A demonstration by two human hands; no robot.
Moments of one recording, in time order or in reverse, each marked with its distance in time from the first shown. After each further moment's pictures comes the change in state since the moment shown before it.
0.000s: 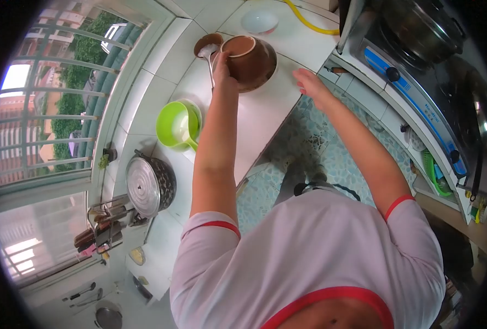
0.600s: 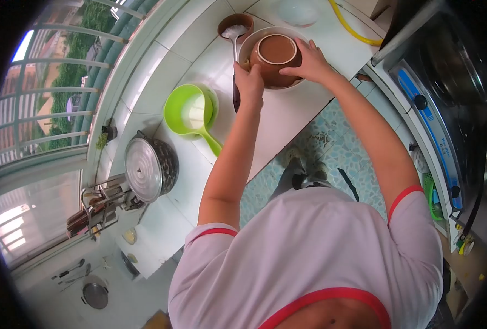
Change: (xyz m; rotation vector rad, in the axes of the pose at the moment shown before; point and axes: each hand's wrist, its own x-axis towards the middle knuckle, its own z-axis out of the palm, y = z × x) left_hand -0.059 -0.010 -0.027 0.556 0.114 0.484; right_hand 0.081 -0.044 0.065 -1.108 0.017 -0.576
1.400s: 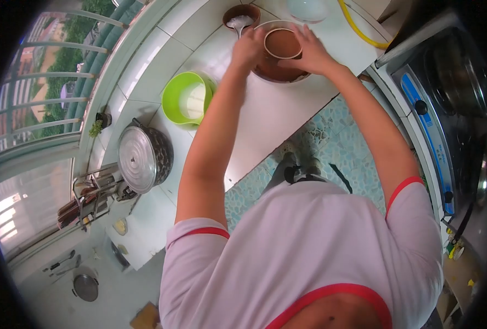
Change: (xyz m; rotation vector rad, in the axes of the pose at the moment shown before) left_hand 0.049 0.043 -0.005 0.671 -0.295 0.101; right_hand 0.014 -0.006 0.010 -0.106 0.061 -0.148
